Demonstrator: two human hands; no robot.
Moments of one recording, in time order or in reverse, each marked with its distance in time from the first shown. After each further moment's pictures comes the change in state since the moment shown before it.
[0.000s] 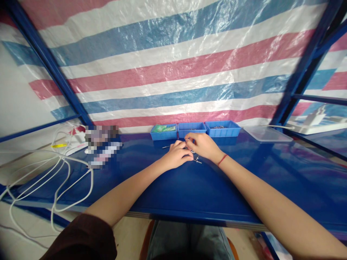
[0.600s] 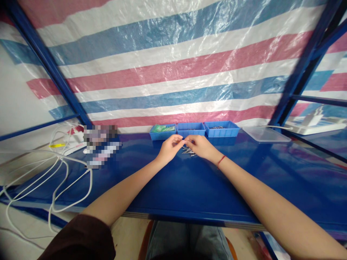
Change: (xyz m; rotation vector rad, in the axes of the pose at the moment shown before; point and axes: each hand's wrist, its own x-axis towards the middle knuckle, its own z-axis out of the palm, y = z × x) left_hand 0.009 -0.012 0.000 -0.638 0.464 -0.306; right_hand 0.001 0.006 0.009 0.213 -0.068 0.077
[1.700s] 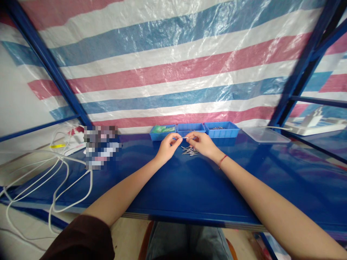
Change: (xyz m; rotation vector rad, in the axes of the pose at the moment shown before) left_hand 0.005 0.000 -0.009 0.030 0.039 0.149; right_hand 0.004 0.015 0.004 0.382 0.111 0.143
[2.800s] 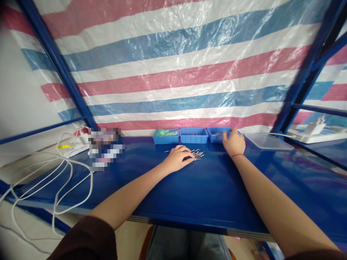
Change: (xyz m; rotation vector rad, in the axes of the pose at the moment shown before) left_hand -0.014 0.006 0.004 0.594 -0.490 0.167; right_hand 0.005 0.071 -0.081 -0.887 0.717 0.283
